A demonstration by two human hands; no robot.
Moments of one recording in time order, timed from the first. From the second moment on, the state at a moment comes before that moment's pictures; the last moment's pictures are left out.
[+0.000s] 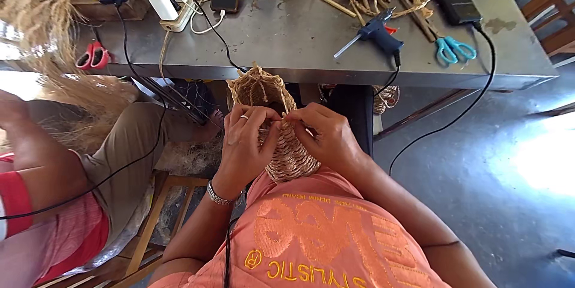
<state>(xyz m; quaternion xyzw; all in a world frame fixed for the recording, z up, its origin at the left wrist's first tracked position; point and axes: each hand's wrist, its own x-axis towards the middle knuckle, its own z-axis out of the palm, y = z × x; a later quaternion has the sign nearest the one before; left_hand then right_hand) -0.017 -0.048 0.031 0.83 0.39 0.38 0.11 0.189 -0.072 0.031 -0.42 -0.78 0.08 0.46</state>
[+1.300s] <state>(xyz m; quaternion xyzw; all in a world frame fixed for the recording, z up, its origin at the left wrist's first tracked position) -0.032 -0.041 0.043 0.84 0.41 0.31 0.17 0.180 -0.074 0.032 -0.44 -0.79 0.08 0.42</state>
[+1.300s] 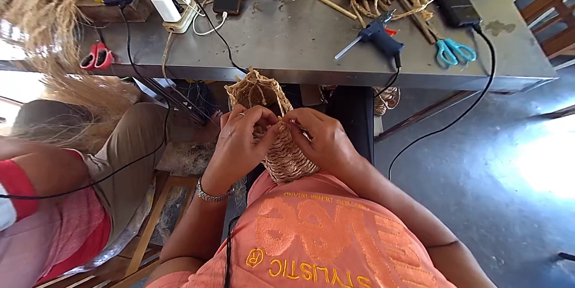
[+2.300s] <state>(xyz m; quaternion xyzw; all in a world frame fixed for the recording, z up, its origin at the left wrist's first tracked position) -0.042 -0.039 0.042 0.80 0.44 0.32 0.25 0.164 -0.057 0.037 -0.39 -0.82 0.01 0.43</state>
